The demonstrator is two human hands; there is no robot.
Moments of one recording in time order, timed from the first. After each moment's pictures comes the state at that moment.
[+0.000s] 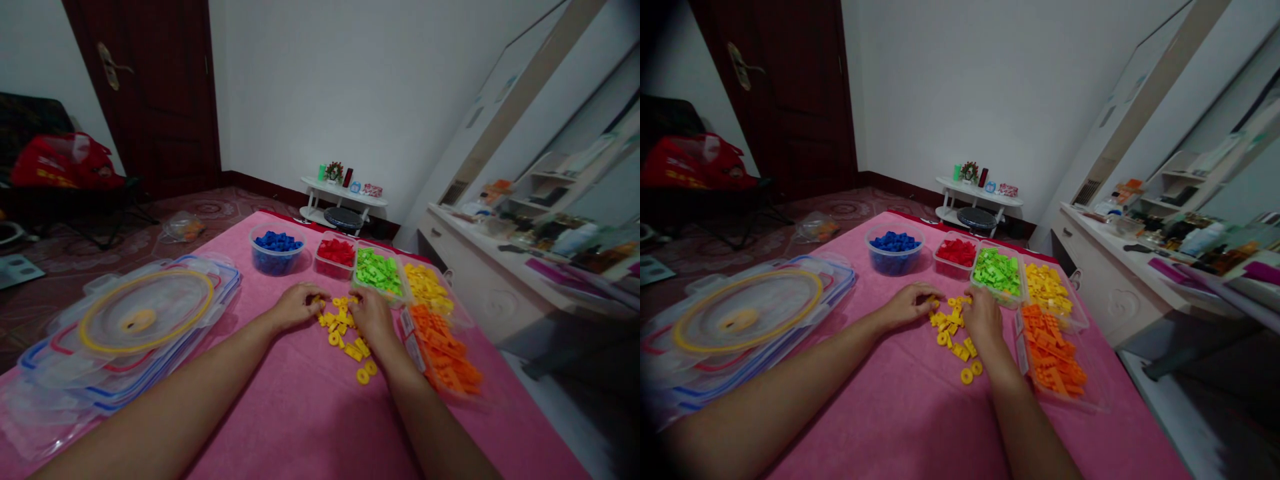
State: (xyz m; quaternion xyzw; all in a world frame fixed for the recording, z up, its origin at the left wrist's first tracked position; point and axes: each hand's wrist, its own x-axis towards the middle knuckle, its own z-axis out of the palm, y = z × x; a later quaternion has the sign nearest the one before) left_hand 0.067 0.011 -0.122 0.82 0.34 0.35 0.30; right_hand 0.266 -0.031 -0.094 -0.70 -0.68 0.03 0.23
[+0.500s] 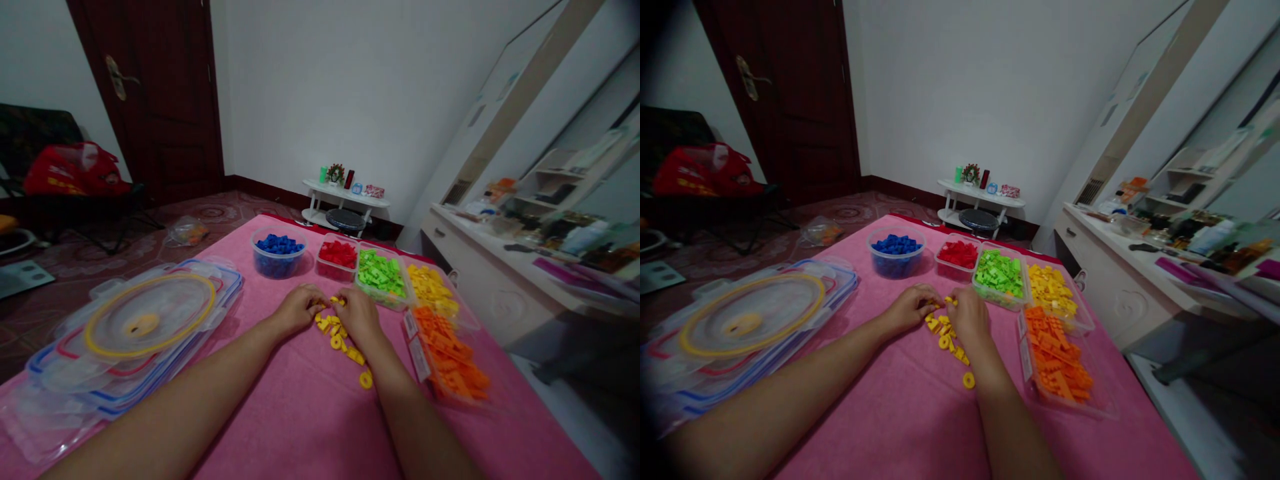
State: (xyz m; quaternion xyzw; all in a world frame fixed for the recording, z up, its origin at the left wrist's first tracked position) left_hand 0.072 0.014 -0.130 0.82 0.34 0.37 0.26; right_hand 0.235 -0.024 -0.092 -0.66 -0.70 0.05 0.25
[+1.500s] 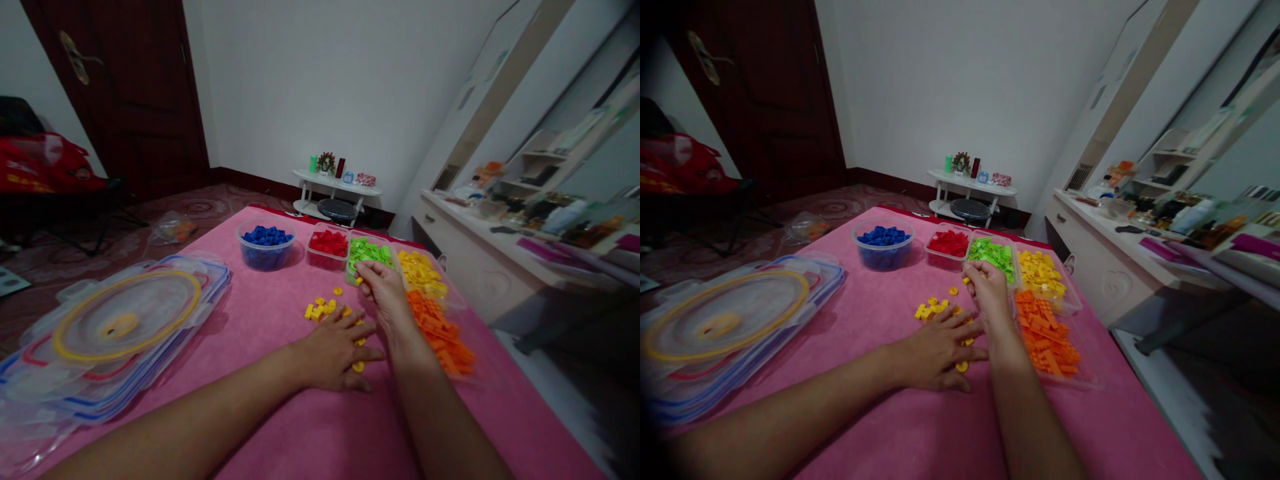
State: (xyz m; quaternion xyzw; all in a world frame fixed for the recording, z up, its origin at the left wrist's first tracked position) left_hand 0.121 -0.072 -0.099 0.97 0.12 0.20 0.07; right_hand 0.261 -0.041 -0.047 -0.53 -0.43 0.40 0.62
